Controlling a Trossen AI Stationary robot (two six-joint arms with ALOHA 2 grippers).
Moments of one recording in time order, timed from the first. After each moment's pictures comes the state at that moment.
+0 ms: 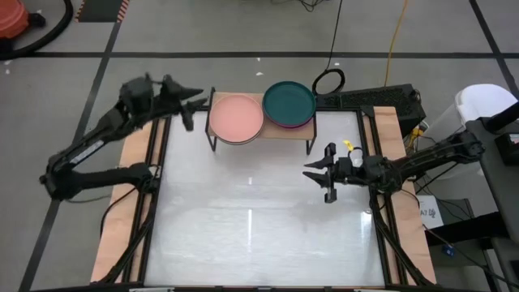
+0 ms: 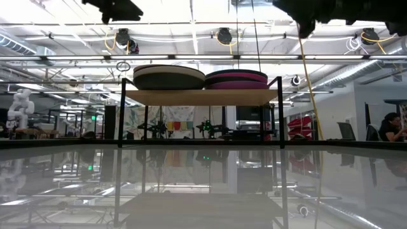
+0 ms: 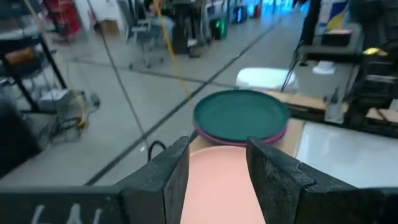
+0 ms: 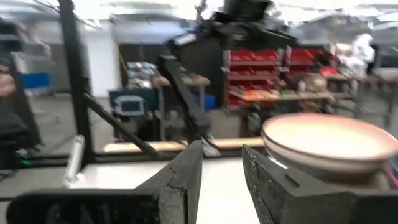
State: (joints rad) left arm 0.67 0.88 1.03 -0.33 0.17 0.13; right arm 0.22 0.90 0.31 0.75 0.29 -0.02
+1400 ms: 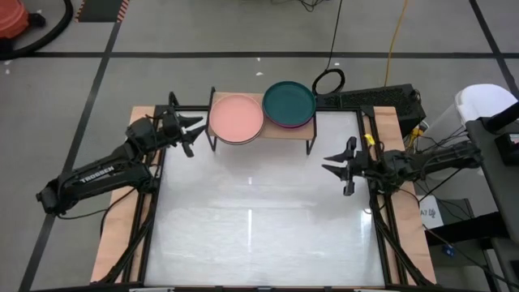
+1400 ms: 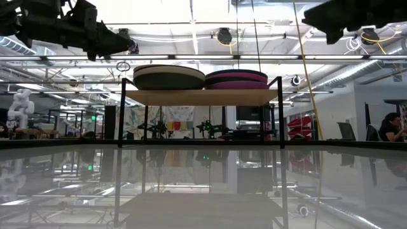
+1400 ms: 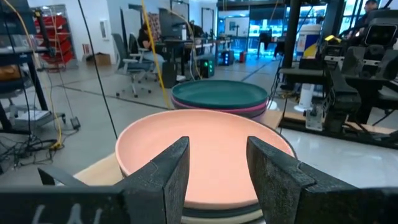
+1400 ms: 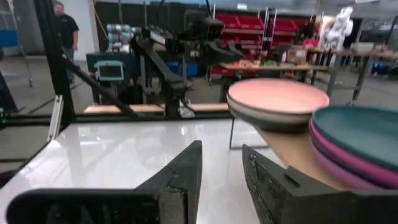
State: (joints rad) left arm 0.63 0.55 0.35 0.23 0.19 0.02; right arm 0.22 0.43 0.31 0.10 0.36 -0.01
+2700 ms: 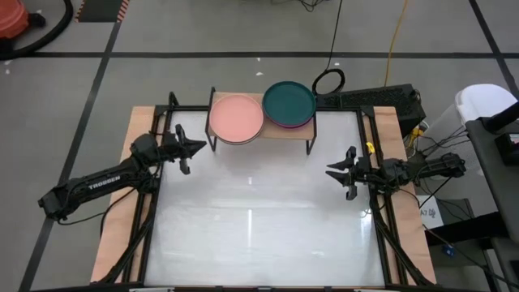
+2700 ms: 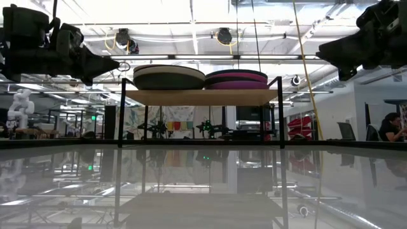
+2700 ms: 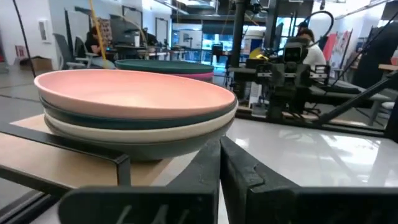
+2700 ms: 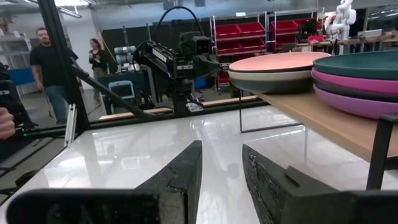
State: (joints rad) left arm 0.64 0.46 0.01 0.52 0.42 -0.07; right arm 0.22 0.01 0.02 0.01 0.36 0.09
